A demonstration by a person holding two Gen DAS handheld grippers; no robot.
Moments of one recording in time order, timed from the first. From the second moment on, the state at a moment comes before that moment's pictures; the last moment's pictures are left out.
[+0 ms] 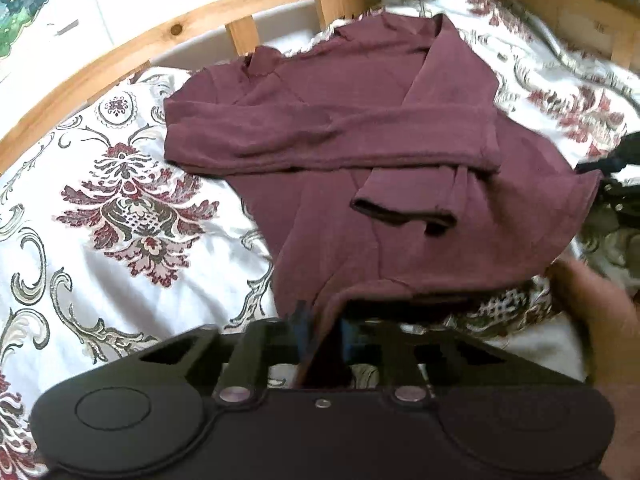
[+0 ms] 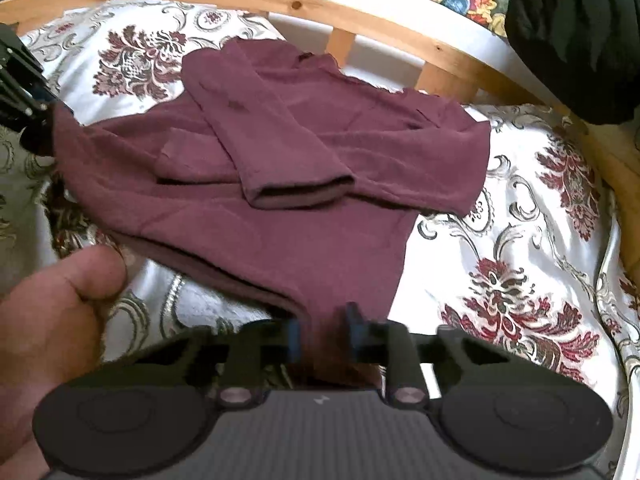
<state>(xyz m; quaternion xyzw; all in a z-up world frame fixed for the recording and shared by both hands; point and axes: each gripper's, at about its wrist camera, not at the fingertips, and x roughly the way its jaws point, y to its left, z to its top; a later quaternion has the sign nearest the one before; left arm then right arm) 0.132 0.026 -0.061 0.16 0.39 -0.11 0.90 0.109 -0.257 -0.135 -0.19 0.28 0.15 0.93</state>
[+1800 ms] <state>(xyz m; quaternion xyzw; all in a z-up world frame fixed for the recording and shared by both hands) 0.230 0.041 0.050 0.04 0.24 -0.11 0.96 0.263 -0.286 0.016 -0.19 0.21 0.13 0.95</state>
